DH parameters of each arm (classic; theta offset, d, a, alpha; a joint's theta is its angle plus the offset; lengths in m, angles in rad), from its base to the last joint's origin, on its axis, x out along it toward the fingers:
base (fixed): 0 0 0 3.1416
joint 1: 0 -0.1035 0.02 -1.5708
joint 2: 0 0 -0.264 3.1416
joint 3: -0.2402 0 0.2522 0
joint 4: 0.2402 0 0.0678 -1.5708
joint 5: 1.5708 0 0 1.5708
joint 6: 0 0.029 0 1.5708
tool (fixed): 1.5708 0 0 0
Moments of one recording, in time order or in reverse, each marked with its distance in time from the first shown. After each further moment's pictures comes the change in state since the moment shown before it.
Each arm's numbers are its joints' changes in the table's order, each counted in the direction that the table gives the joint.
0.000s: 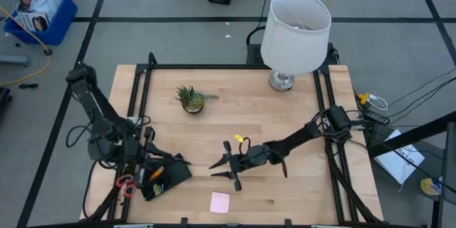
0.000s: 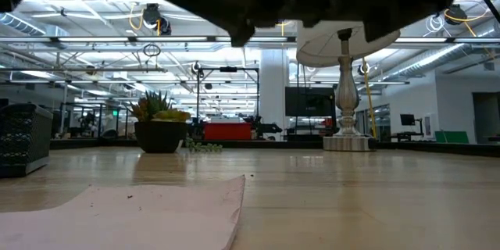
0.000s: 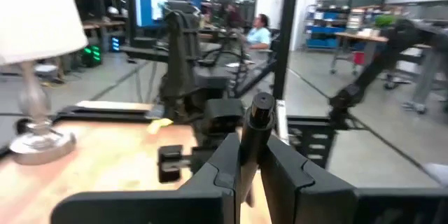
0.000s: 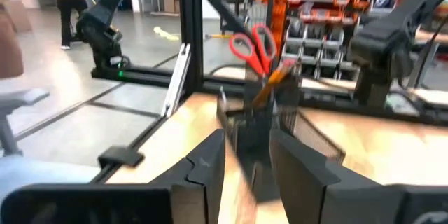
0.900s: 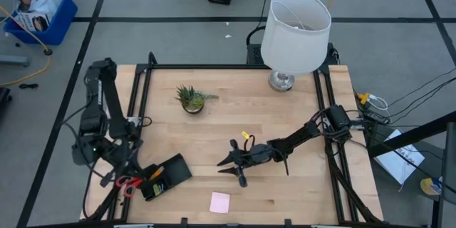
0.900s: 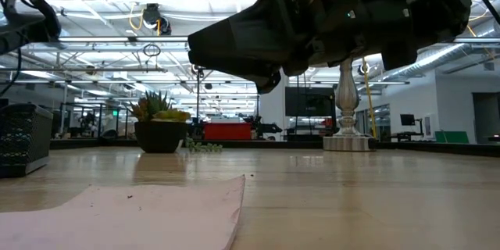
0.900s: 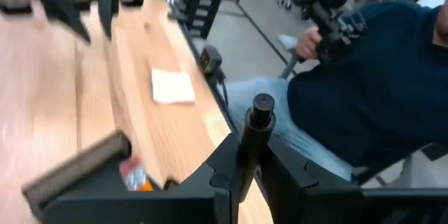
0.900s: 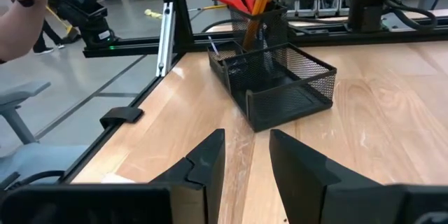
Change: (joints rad) left arm 0.358 0.260 0.000 0.769 0.254 -0.680; right arm 0.018 0.000 0.134 -0.013 0.000 0.169
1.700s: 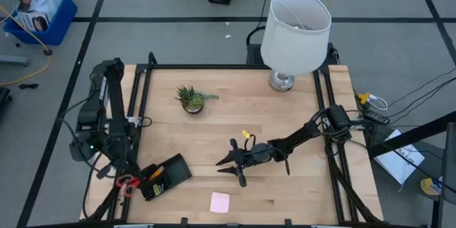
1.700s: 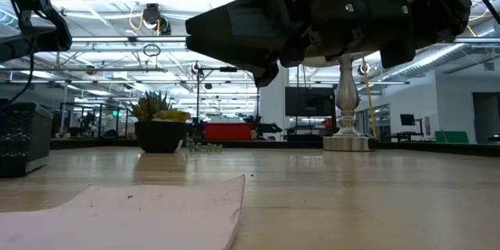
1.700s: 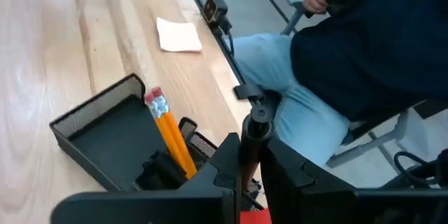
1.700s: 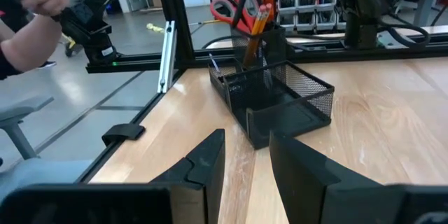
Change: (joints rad) left arm 0.104 0.084 -0.023 0.317 0.051 -0.186; right arm 0.000 0.000 0.000 -0.054 0.008 0.000
